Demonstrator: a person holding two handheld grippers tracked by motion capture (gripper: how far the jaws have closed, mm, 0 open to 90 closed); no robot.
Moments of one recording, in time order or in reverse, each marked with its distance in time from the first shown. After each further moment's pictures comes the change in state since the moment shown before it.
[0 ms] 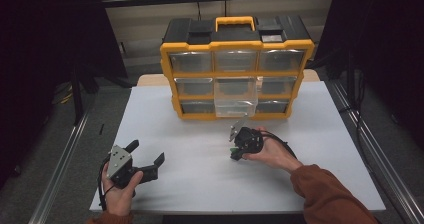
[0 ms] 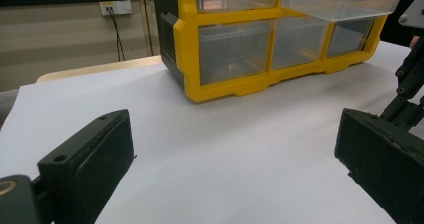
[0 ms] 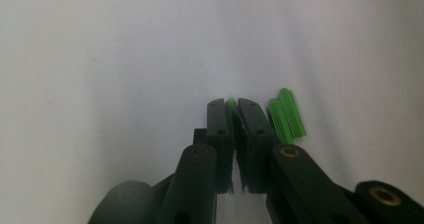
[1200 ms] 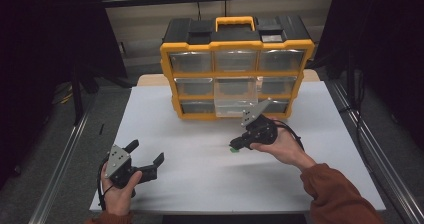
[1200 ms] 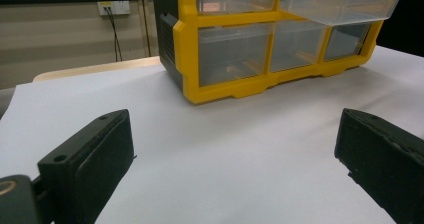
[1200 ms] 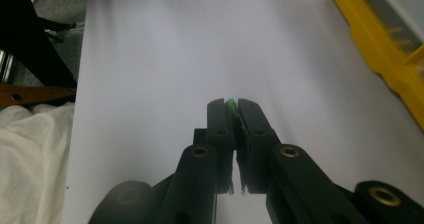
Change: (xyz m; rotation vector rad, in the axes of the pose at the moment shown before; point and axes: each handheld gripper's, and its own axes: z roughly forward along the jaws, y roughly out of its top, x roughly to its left) left arm 0.002 0.000 -0.001 -0.002 -0.002 -0.016; right arm 0.013 0.007 -0.071 -0.277 0.023 0.007
